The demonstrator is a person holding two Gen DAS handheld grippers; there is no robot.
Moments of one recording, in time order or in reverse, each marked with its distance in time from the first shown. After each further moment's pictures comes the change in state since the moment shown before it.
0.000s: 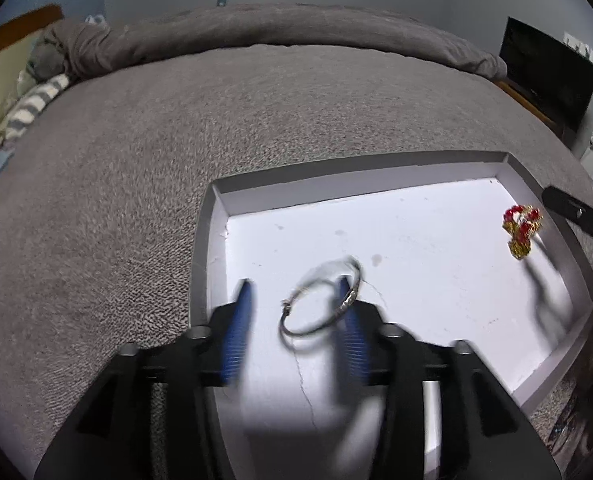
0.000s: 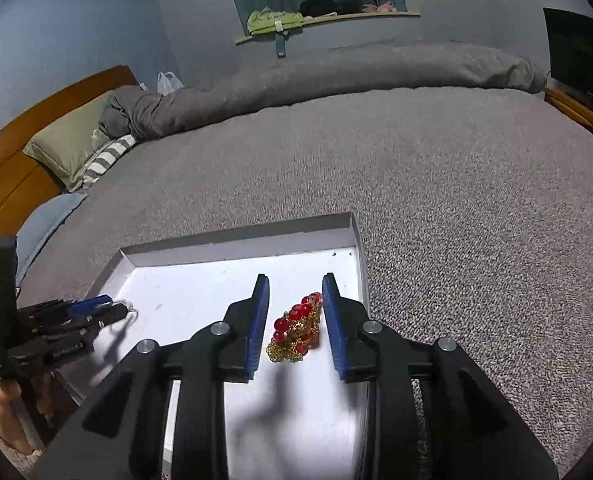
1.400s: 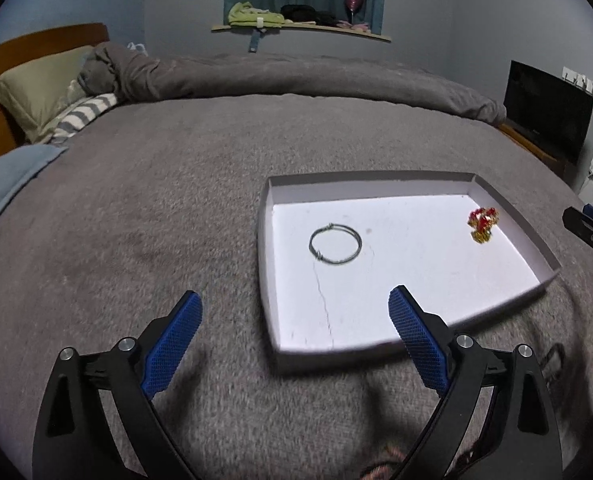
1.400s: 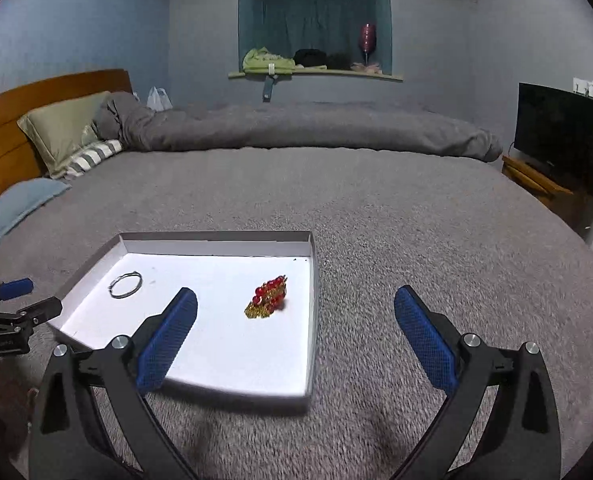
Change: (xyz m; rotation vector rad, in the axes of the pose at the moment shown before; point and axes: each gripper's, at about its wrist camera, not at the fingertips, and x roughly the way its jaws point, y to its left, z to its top) left arm -0.084 0.007 -0.066 -0.086 -0.190 0.045; right arm -0.091 0.015 -0.050 -0.146 -0.188 -0.172
